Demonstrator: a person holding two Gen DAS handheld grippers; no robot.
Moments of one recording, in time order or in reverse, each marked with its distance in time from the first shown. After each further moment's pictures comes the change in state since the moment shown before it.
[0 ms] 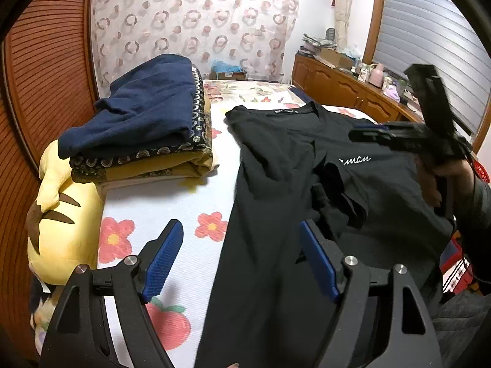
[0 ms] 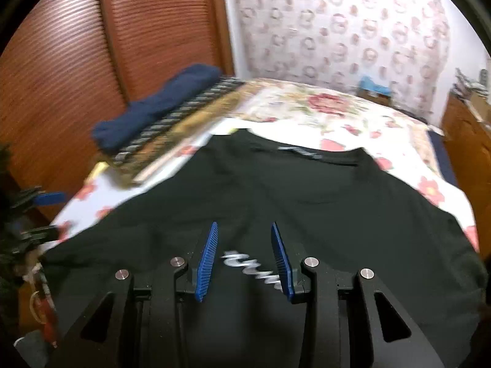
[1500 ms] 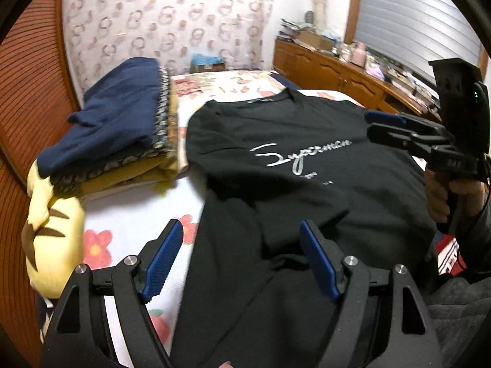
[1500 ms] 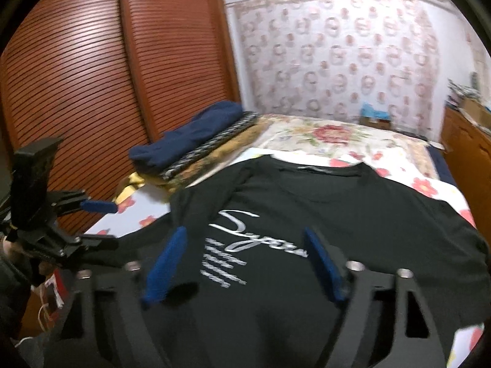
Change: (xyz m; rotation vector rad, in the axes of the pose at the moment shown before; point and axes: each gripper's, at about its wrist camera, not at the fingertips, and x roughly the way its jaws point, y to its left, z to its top) left arm -0.002 -0.021 0.007 0.089 0.059 -0.032; right arm -0.044 0.053 -0.014 0.012 -0.180 0.029
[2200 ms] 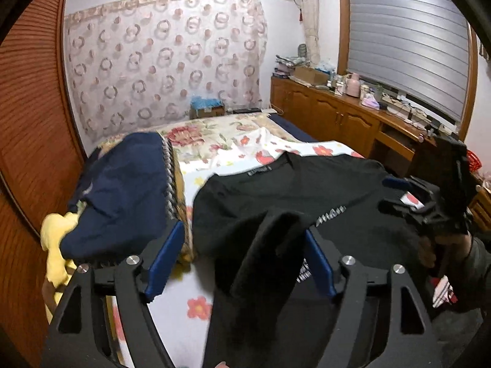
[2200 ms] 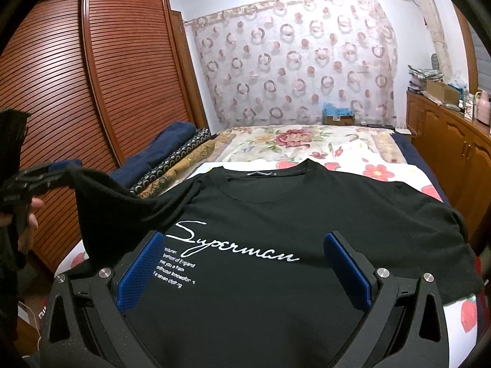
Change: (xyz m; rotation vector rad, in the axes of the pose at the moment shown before) left arm -0.027 -0.007 0.070 0.062 -0.168 -0.009; right arm -0.018 -0.010 -0.015 0.141 -0.072 -0.153
